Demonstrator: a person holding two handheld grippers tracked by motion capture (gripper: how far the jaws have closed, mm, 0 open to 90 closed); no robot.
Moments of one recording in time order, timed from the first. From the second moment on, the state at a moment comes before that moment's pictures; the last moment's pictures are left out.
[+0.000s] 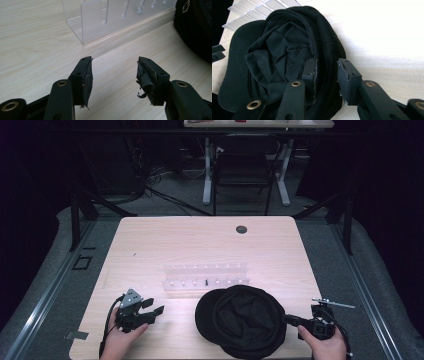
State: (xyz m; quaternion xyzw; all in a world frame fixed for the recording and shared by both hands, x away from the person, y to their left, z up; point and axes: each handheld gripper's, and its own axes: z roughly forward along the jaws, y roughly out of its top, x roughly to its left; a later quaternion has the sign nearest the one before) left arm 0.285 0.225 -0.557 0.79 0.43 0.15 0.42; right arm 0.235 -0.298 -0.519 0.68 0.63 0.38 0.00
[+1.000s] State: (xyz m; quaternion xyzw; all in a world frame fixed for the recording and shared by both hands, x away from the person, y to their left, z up) left arm 0.286 0.222 -0.559 0.79 0.43 0.14 0.41; right arm 0.247 -0.304 -0.535 0.70 0.61 0.36 -0.08
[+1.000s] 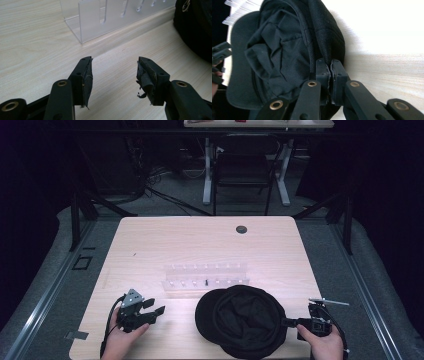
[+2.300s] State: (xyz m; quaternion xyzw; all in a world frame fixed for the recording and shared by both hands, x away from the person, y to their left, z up) left arm 0.285 0.219 -0.560 0.79 0.43 0.14 0.41; right arm 0.256 -0.298 -0.480 0.62 0.58 0.49 -0.19
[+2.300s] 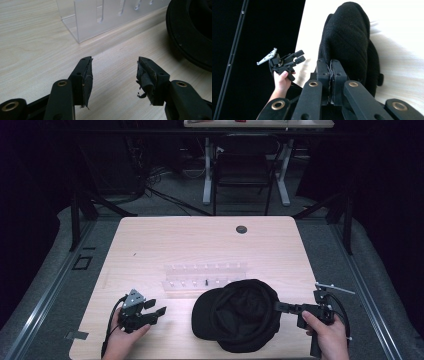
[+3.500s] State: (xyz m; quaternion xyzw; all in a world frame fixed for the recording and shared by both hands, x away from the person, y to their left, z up) left arm 0.285 0.218 -0.561 0.79 0.43 0.14 0.41; right arm 0.269 -0.250 -0.400 0.55 0.62 0.55 -0.12
